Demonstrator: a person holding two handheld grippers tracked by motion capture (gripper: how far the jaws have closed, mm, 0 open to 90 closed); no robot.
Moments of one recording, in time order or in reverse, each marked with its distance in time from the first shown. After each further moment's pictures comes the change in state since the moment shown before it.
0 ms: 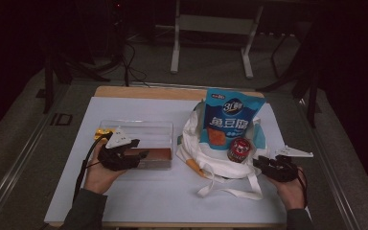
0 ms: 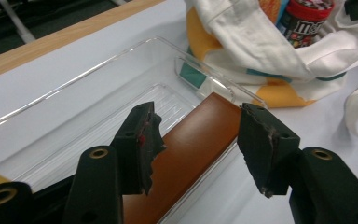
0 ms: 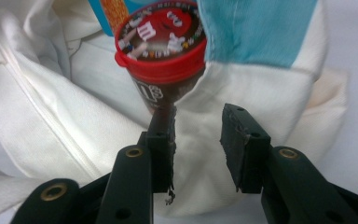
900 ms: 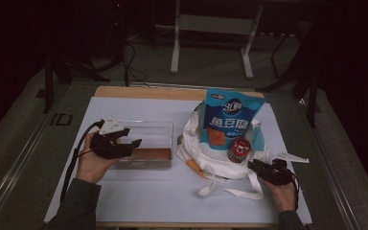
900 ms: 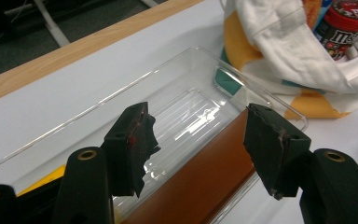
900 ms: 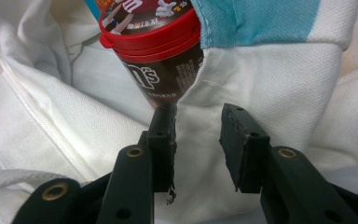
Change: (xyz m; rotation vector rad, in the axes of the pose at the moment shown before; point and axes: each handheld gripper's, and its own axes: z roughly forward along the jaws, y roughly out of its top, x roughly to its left) left arm 0.023 0.020 -0.012 0.030 0.081 -0.017; right arm -0.006 -0.026 0.024 -0.049 0.060 0.109
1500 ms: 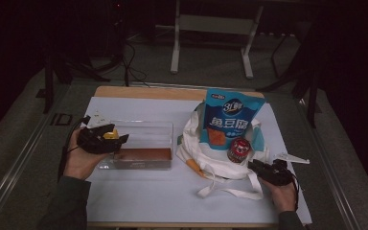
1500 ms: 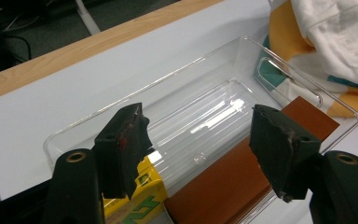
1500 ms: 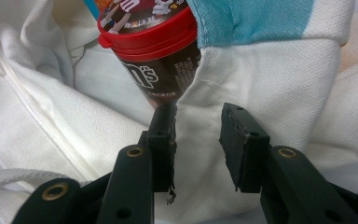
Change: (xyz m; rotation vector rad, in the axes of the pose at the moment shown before) left arm 0.029 -0.006 -0.013 0.035 0.099 -0.061; right arm -0.004 -0.003 0.001 -0.013 0.024 0.029
